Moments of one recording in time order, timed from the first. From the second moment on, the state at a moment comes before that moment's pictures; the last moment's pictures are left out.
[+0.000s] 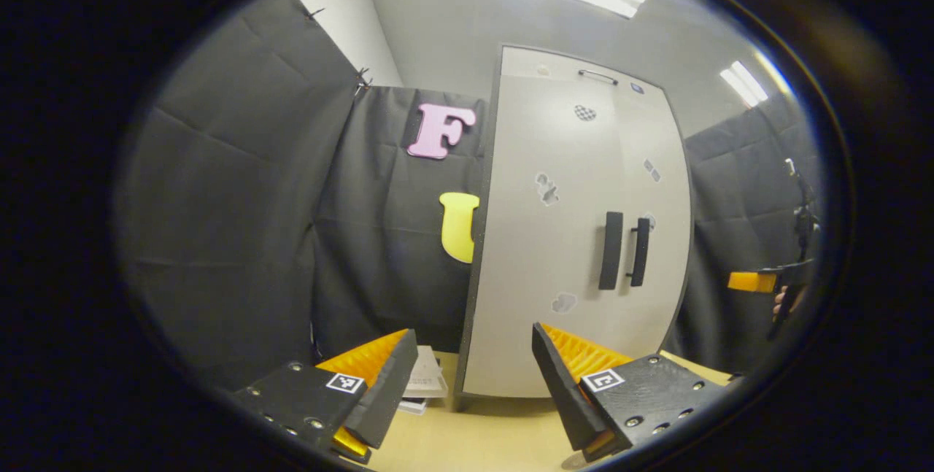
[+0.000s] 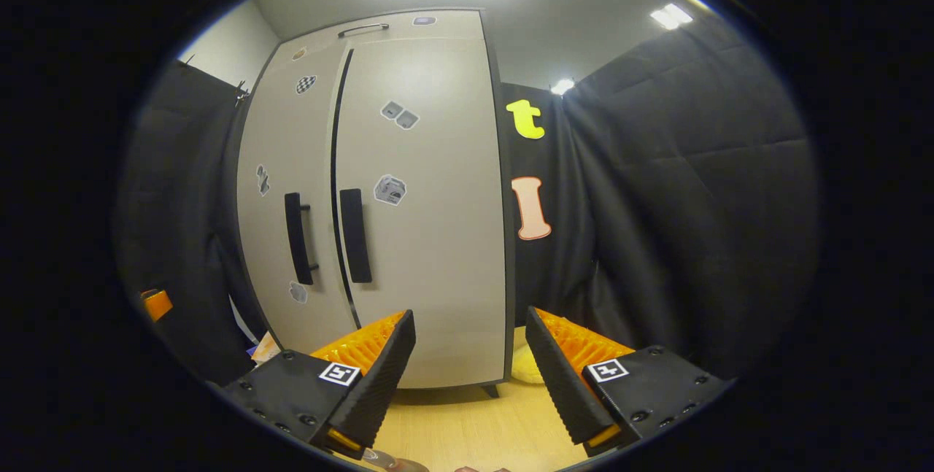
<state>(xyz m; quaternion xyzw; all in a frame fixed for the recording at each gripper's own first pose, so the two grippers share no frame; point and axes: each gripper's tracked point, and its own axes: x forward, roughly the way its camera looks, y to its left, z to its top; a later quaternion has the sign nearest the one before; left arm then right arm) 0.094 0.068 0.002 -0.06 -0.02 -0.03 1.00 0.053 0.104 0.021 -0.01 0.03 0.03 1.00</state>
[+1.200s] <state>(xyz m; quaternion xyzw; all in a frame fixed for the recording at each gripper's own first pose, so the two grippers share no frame) 0.053 -0.061 0.040 -0.01 0.00 0.08 1.00 0.157 0.004 -0.019 -0.01 0.05 0.20 0.98</state>
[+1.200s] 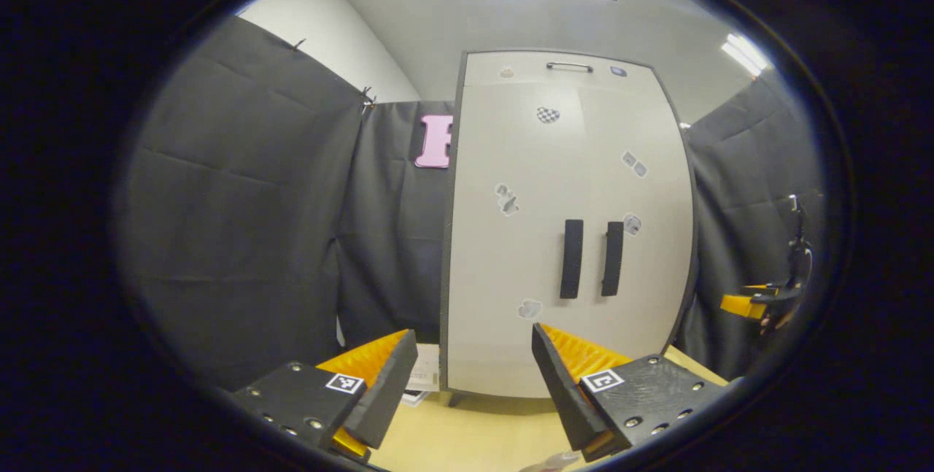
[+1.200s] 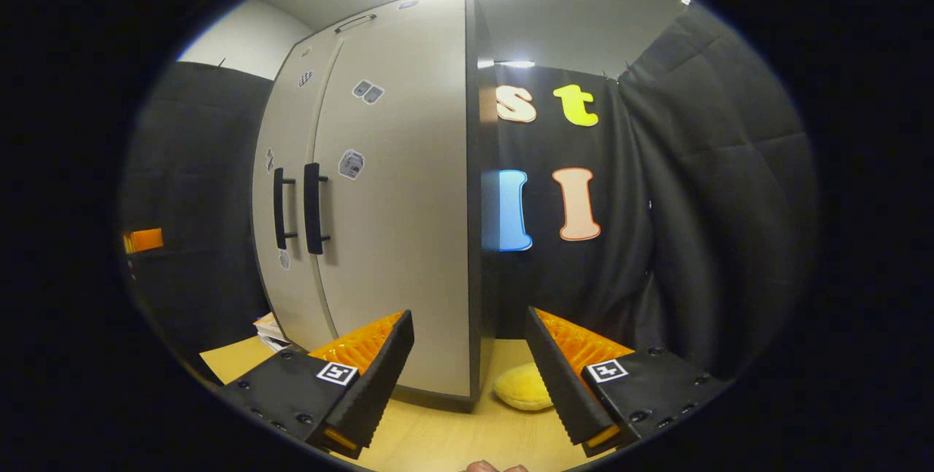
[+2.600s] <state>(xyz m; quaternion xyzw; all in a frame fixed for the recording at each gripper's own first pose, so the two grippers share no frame) 0.039 -0.185 -0.017 0.01 0.07 0.10 0.99 0.152 -0.014 -0.078 0.02 0.10 0.24 0.96</state>
